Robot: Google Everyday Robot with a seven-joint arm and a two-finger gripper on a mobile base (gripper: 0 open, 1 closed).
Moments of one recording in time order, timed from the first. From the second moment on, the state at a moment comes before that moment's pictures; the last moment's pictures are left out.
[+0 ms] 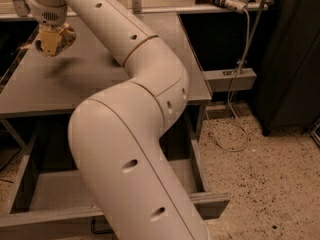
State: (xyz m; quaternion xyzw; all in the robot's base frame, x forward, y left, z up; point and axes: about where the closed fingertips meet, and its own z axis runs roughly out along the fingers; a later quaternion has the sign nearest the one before) arm 0.726 0.310 0.929 -0.79 0.55 0.03 0.26
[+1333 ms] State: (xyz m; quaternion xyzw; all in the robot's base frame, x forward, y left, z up) arm 0.629 0.219 0.959 -0.74 0.62 0.05 0.26
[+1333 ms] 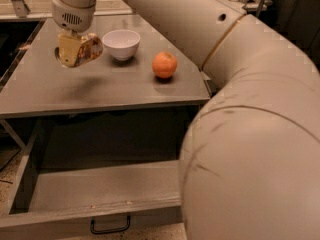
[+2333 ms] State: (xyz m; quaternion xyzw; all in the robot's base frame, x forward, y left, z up) arm 0.582 0.200 0.948 -0.73 0.65 0.04 0.23
